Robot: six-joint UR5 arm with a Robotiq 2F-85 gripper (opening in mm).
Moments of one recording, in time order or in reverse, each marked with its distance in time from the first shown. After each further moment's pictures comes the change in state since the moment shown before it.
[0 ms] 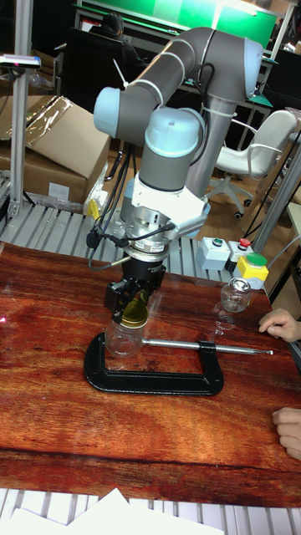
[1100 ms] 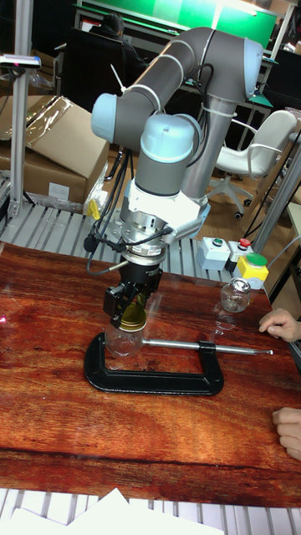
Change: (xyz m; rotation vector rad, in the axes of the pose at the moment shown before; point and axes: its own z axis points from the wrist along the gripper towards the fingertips) arm 0.006 -0.003 0.010 0.005 0.008 -0.042
